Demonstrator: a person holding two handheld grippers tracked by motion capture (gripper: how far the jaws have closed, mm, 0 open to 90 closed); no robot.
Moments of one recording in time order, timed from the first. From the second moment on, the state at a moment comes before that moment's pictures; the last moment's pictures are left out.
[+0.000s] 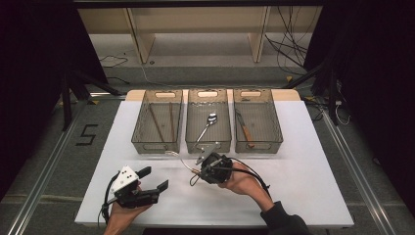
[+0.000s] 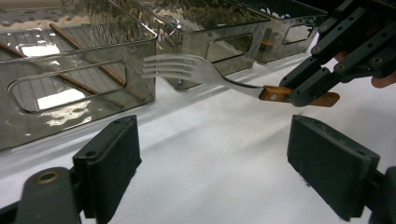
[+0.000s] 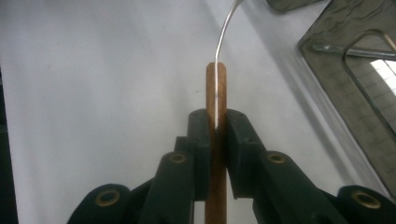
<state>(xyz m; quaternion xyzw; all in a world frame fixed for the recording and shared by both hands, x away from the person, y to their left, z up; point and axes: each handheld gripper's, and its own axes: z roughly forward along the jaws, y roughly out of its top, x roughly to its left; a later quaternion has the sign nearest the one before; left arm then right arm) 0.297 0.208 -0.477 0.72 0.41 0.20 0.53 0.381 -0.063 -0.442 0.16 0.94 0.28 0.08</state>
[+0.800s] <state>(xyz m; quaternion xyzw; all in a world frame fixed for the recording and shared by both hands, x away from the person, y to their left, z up) 0.296 0.207 -0.476 0.72 0.40 0.20 0.53 0.388 -0.100 -0.408 0.21 0.91 0.34 0.12</state>
